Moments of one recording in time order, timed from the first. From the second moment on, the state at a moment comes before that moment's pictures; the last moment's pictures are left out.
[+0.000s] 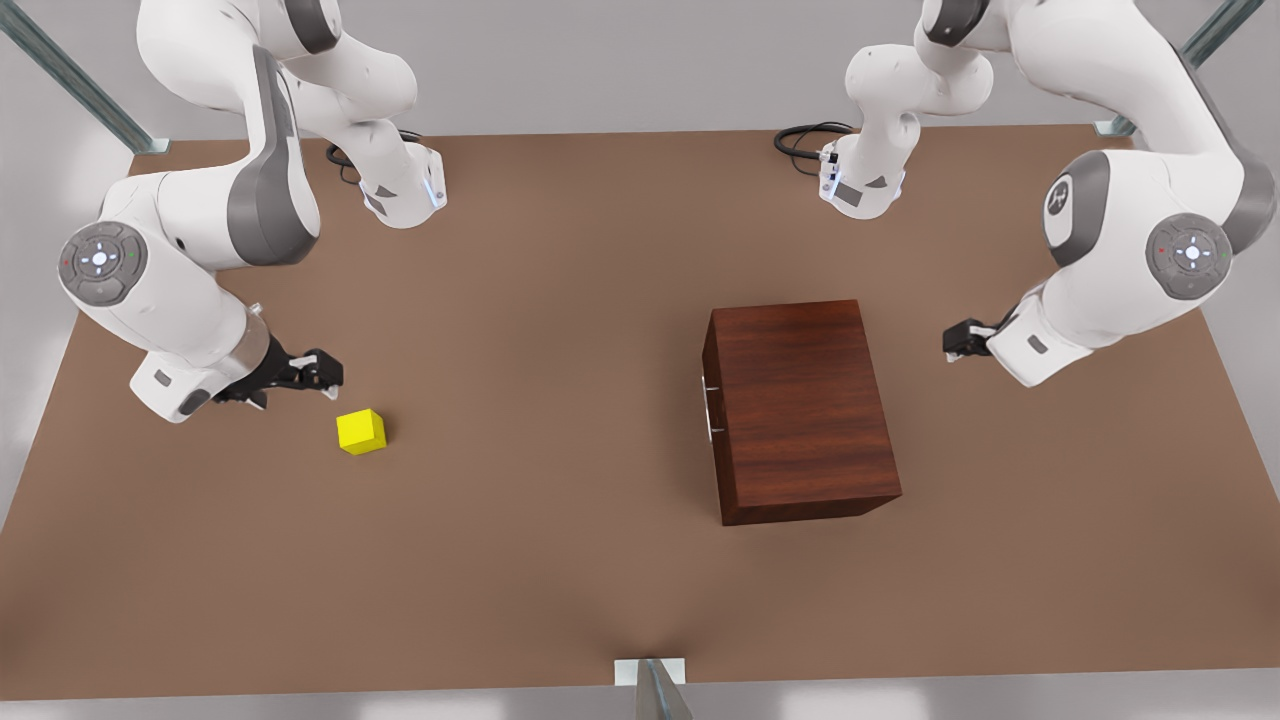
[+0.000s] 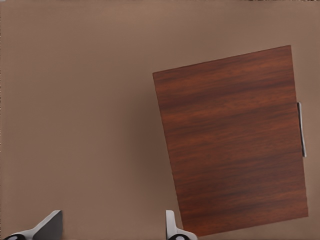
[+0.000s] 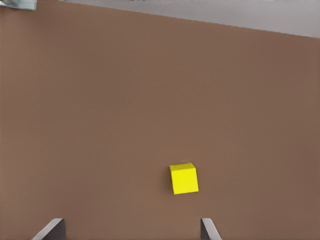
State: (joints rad) left arm -0.16 0.28 0.05 -1.28 -0.01 1.43 0.04; right arm 0.17 0.27 -0.03 -1.31 0.00 1.58 0.00
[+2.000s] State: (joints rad) left arm -0.75 0.83 0.06 -1.09 0.17 1.75 -1.06; right arm 0.05 0.53 -0.02 -1.82 -0.02 2.10 -0.22
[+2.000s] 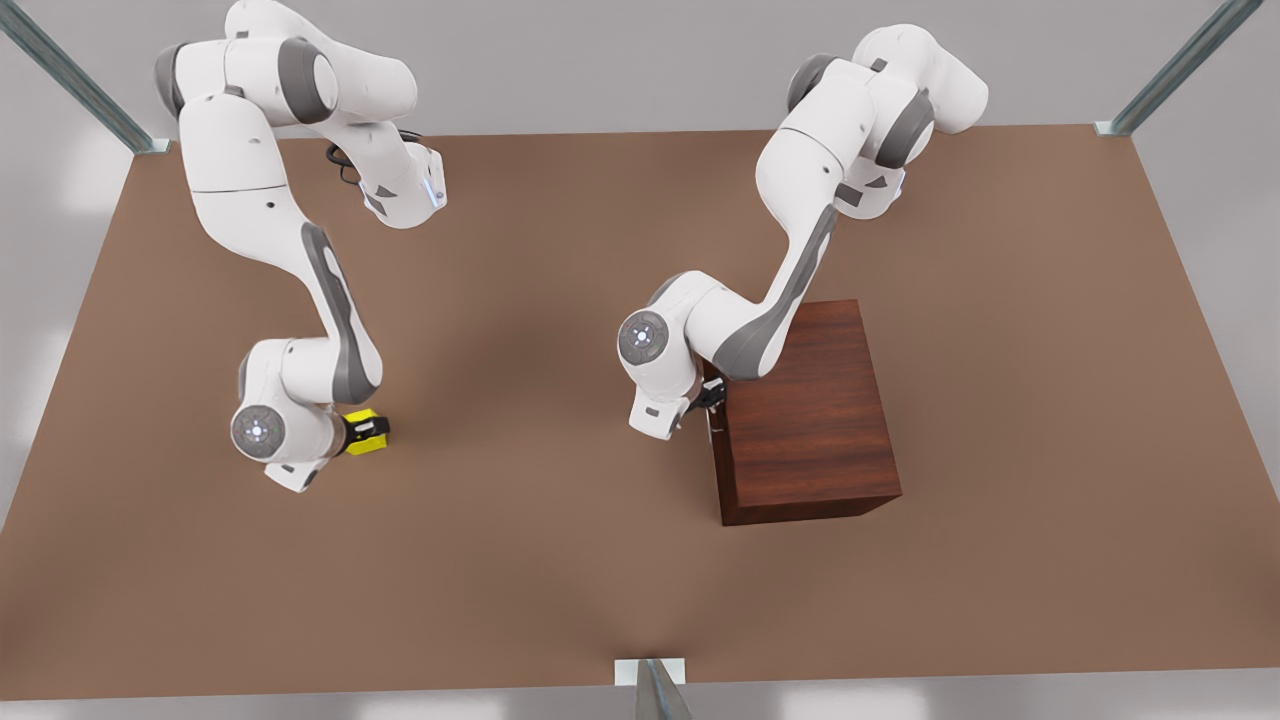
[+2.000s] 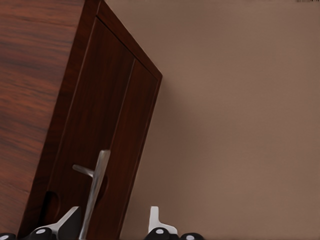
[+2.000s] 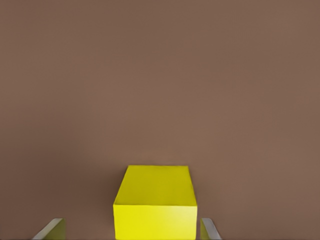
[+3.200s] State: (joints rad) left arm -0.82 0.87 0.05 -1.04 0.17 1.95 -1.12; right arm 0.04 0.60 -0.02 -1.86 -0.03 2.16 -0.19
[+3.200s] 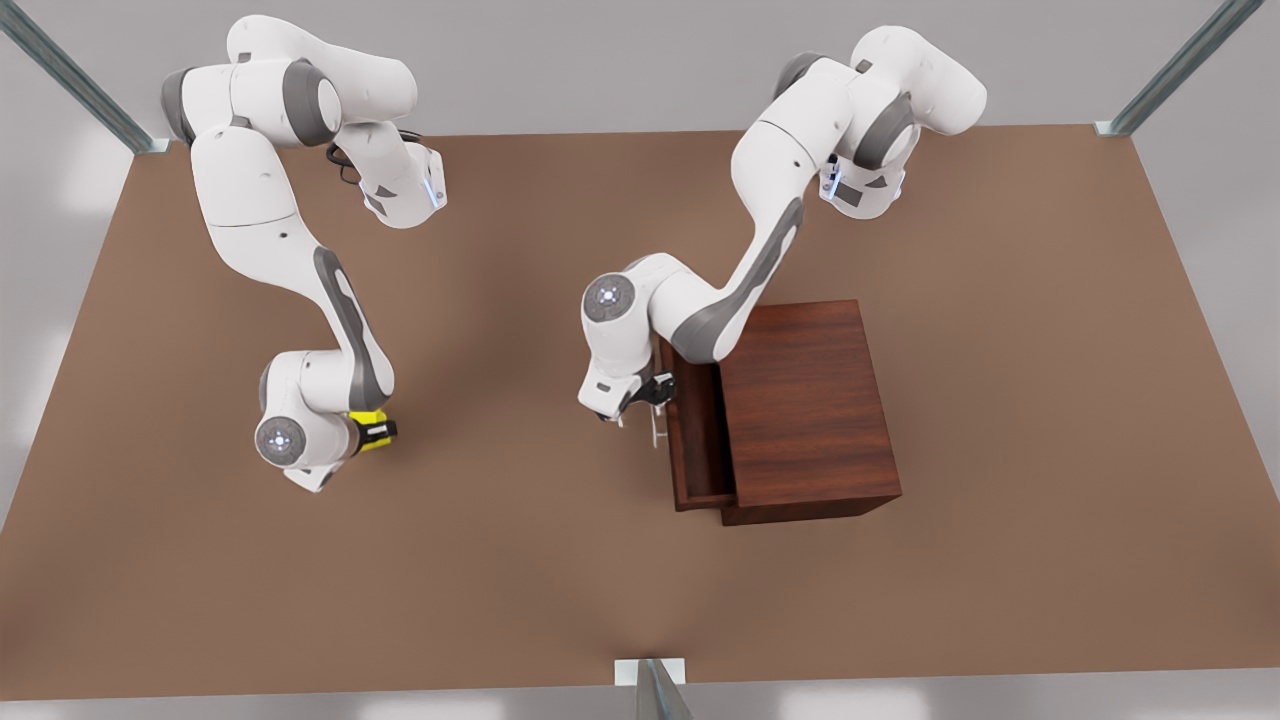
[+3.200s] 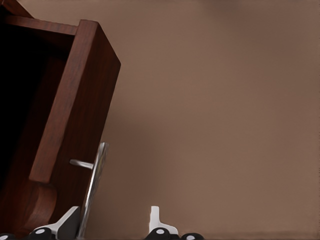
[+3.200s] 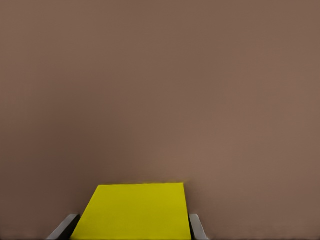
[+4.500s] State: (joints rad) left arm -0.16 0.31 -0.06 -1.33 -0.01 1.60 -0.38; right arm 0.52 0.87 0.31 -0.86 0.01 1.68 0.45
